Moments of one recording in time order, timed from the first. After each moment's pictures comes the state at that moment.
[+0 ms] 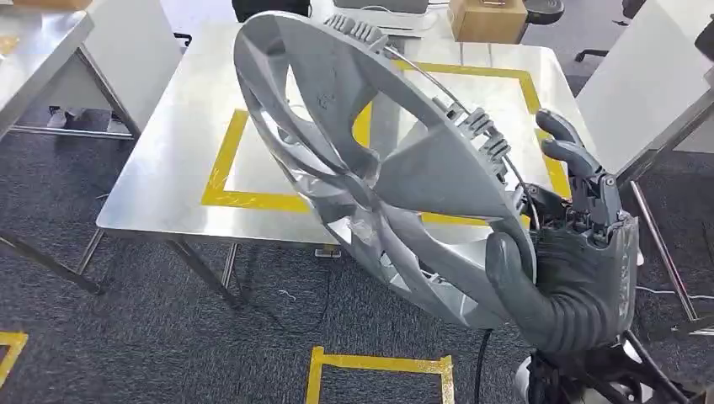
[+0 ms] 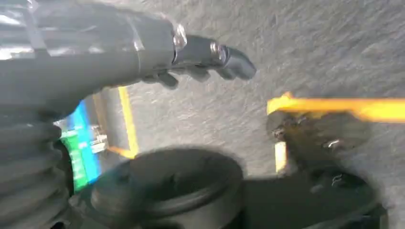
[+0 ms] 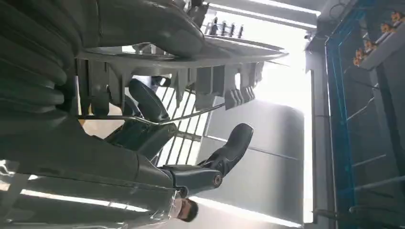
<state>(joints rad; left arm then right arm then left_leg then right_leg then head) -0.13 0.02 -1.01 -0.21 0.92 0.28 0.18 -0.36 -0.34 0.68 -2.21 0.09 -0.54 0.04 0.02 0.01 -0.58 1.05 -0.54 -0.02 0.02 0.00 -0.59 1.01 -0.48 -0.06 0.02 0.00</state>
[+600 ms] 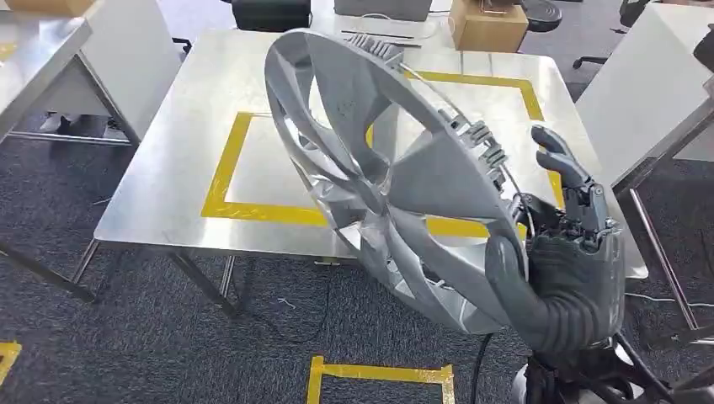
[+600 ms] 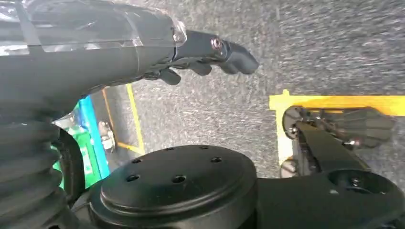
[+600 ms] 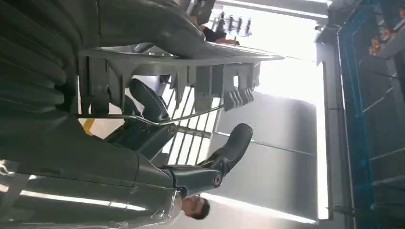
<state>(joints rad) -0.14 0.03 -1.01 -0.21 0.91 0.27 0.20 -0.30 -0.35 0.65 -2.20 0.08 -0.55 0.00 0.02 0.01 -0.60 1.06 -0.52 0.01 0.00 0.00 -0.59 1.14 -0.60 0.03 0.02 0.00</state>
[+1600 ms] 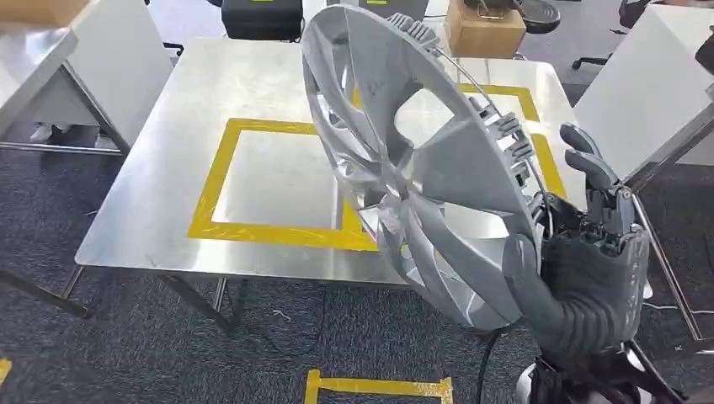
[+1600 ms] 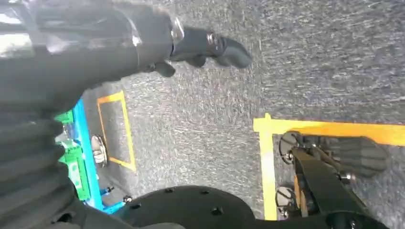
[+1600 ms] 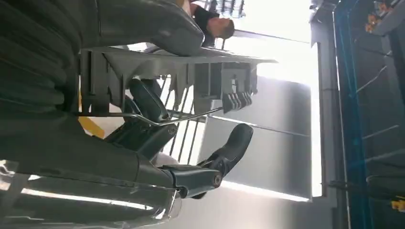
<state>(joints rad) -0.13 0.07 -1.02 -0.21 0.89 0.27 0.17 -0.27 -0.34 0.62 -2.22 0.10 -0.57 -0.03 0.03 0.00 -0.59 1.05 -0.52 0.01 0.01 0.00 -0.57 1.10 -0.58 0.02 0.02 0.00</state>
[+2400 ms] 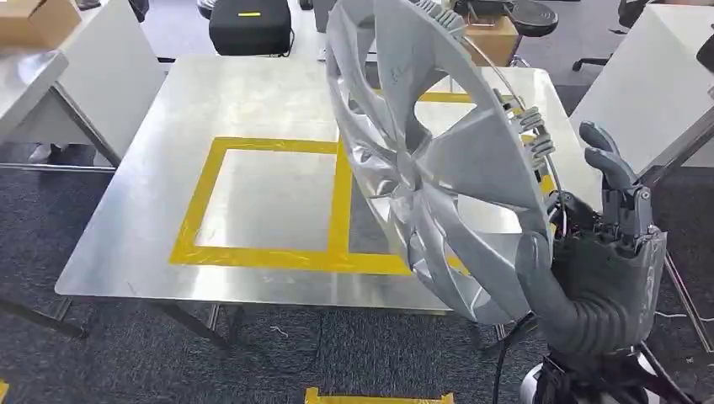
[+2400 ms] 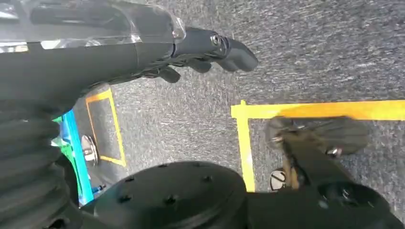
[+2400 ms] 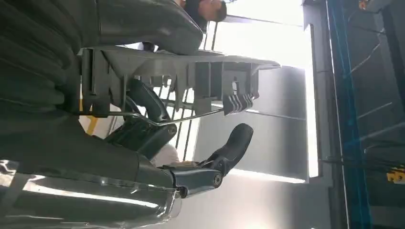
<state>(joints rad) -0.14 0.06 -1.02 -0.21 0.89 0.26 0.17 -0.26 -0.34 0.61 -2.23 0.11 -0.58 -0.03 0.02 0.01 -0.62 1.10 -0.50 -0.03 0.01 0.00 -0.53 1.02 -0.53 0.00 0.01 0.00</state>
